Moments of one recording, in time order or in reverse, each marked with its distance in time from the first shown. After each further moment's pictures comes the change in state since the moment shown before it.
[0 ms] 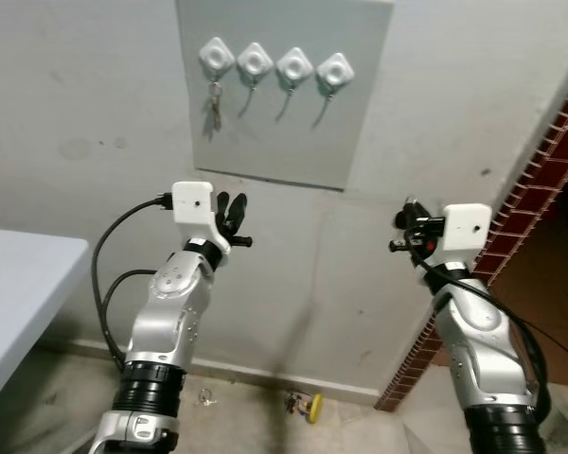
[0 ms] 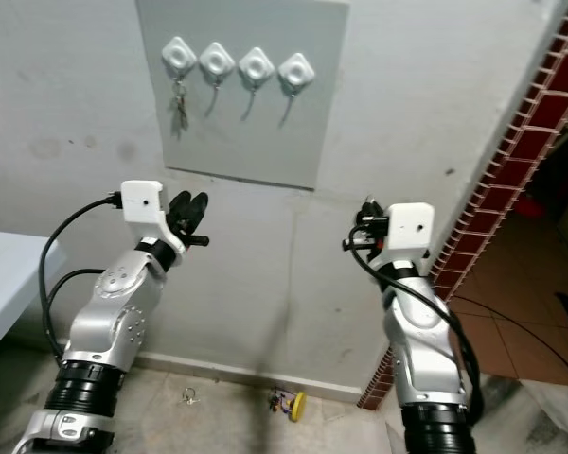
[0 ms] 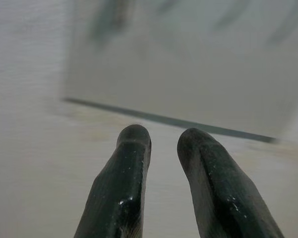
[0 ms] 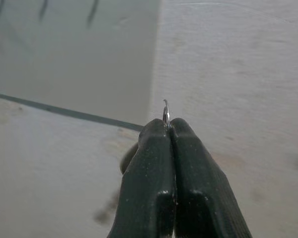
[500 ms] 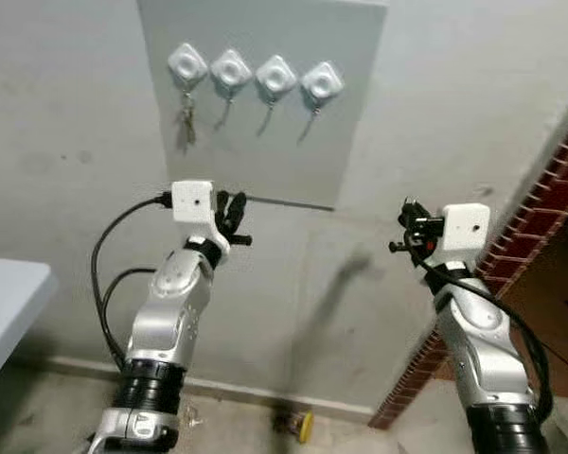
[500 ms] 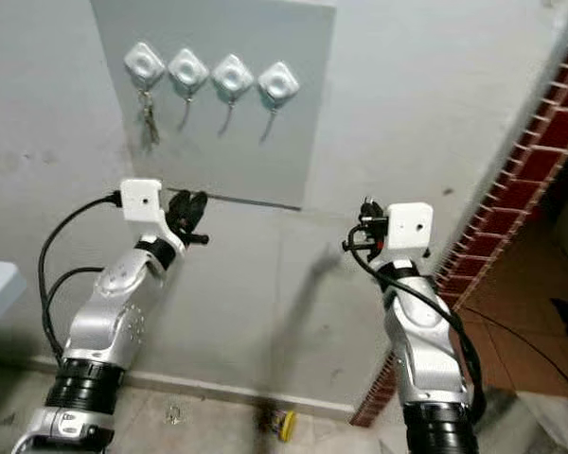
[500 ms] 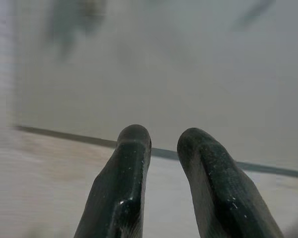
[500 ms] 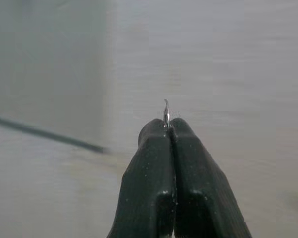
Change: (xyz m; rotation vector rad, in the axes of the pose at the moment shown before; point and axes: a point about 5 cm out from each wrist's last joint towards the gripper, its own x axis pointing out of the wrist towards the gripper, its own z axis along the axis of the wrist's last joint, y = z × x) left arm 0.000 0.002 0.004 0.015 -0.021 -0.004; right arm 0.002 0.005 0.003 -0.002 -0.003 0.063
